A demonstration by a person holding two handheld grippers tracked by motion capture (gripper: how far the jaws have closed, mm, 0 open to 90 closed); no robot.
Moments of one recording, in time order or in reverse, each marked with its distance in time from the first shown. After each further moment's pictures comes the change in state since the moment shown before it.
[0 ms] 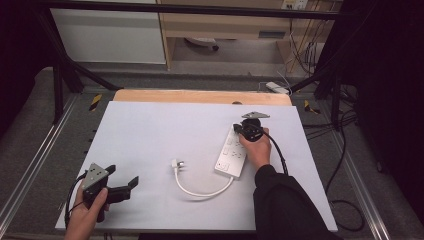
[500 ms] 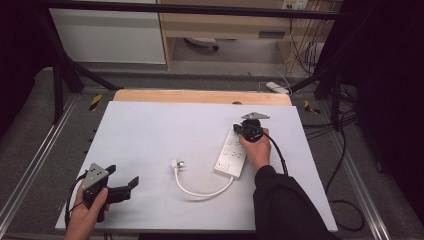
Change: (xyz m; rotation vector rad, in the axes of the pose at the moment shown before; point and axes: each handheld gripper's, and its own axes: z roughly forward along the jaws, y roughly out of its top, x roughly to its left) left arm 0.000 0.000 0.000 0.002 -0.001 0.004; right arm 0.001 -0.002 -0.001 -0.008 0.004 -0.009
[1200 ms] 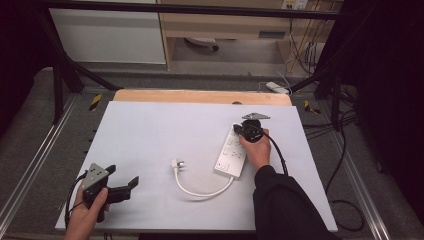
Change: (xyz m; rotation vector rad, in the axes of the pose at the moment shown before) left arm 0.000 0.000 0.000 0.000 -0.001 0.000; right arm -0.002 -0.002 0.002 0.001 0.002 0.018
